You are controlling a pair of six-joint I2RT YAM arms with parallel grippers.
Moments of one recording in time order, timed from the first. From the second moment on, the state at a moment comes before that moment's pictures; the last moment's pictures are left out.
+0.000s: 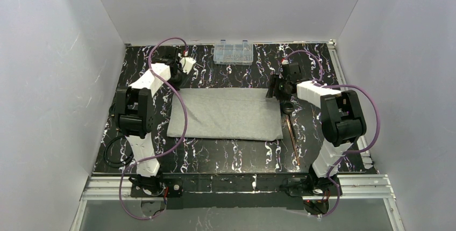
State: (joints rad) left arm -0.16 1.95 1.50 -0.71 -0.04 0.45; right arm 0.26 1.80 1.08 -0.21 -0.13 0.36
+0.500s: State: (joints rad) left arm -0.16 1.89 1.49 -0.71 -0.04 0.48; right arm 0.26 1.80 1.07 -0.19 -0.13 0.36
